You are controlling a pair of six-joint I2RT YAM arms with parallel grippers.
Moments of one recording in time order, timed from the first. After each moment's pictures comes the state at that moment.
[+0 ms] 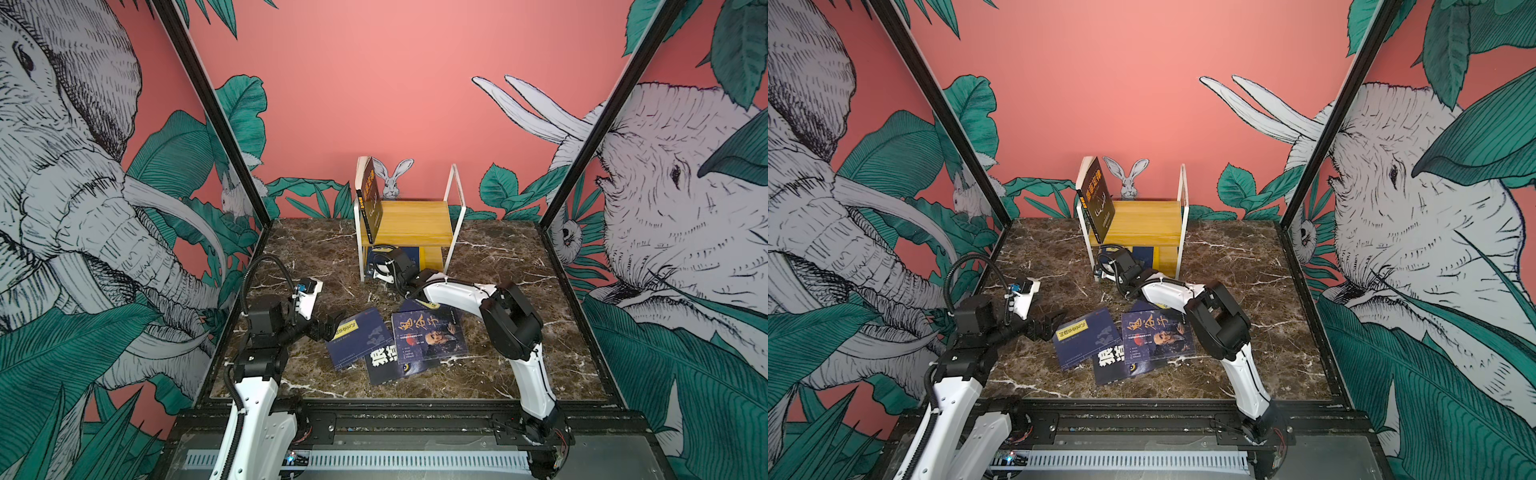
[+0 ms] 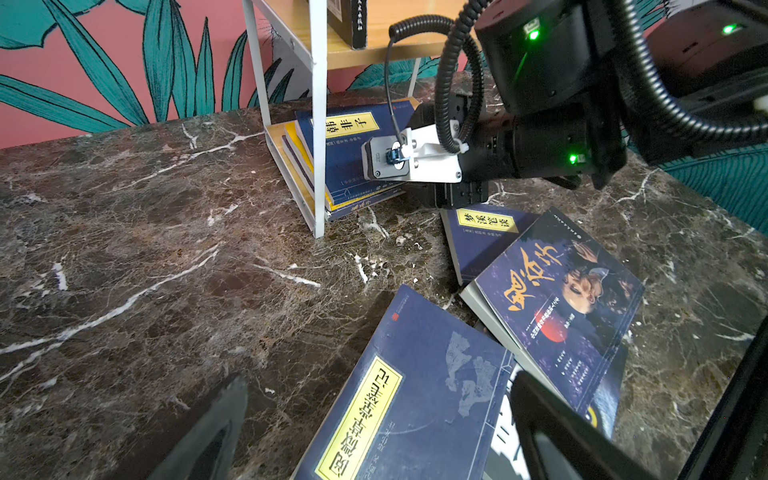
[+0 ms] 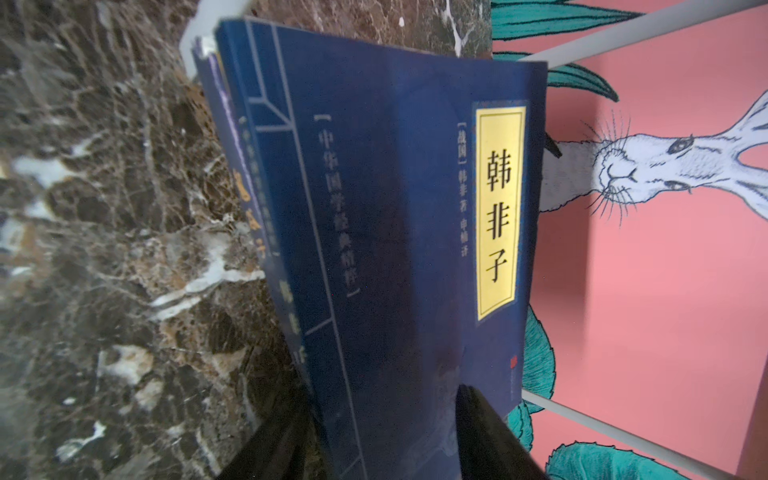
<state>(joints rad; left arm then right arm) 0.03 0.65 0.55 -0.43 0.62 0.20 0.79 2.14 1.57 -0.18 0.40 -0.86</state>
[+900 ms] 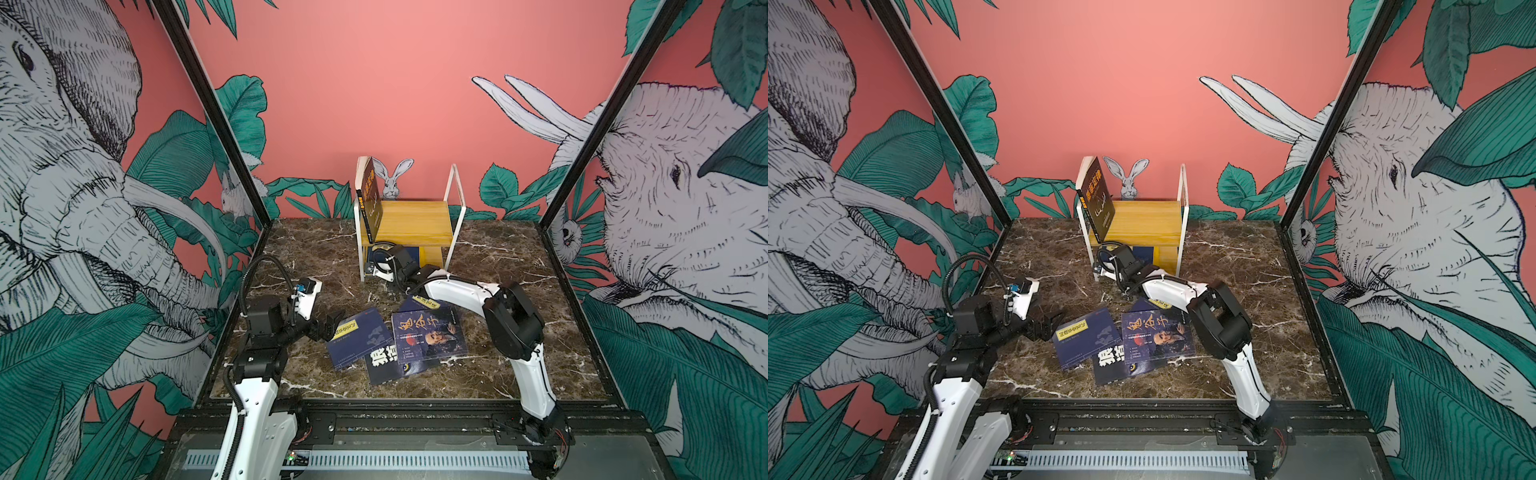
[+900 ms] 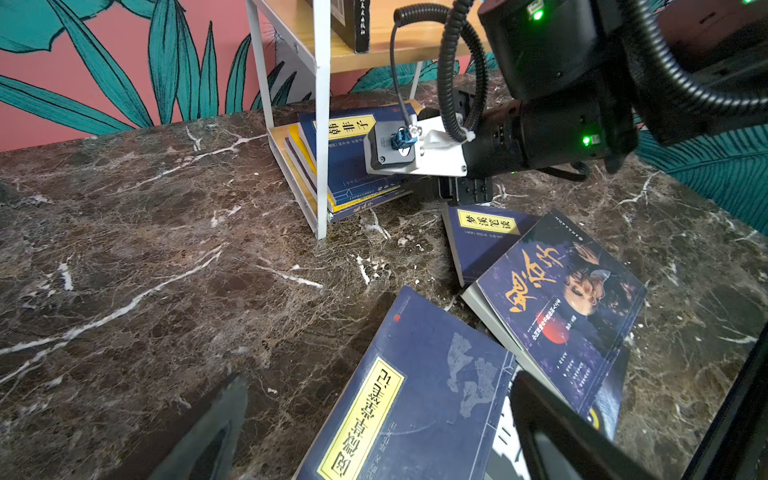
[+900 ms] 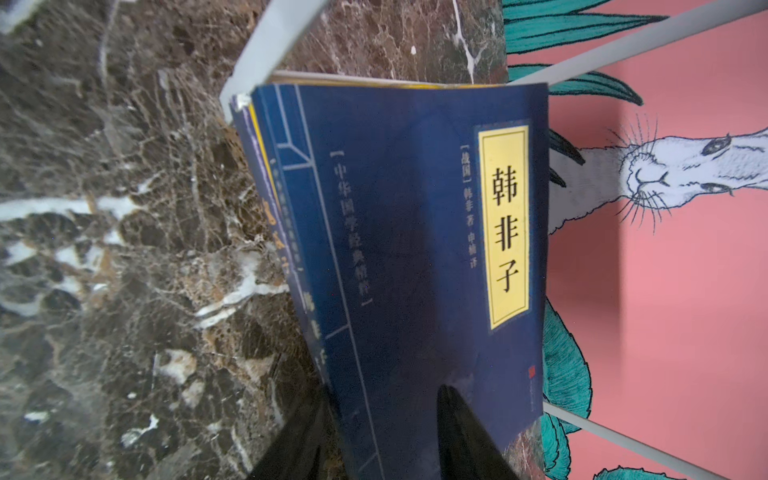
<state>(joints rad) 0.04 0.65 0.55 -0.43 0.63 0.20 0.78 2.13 1.61 -0.25 0.32 -0.80</state>
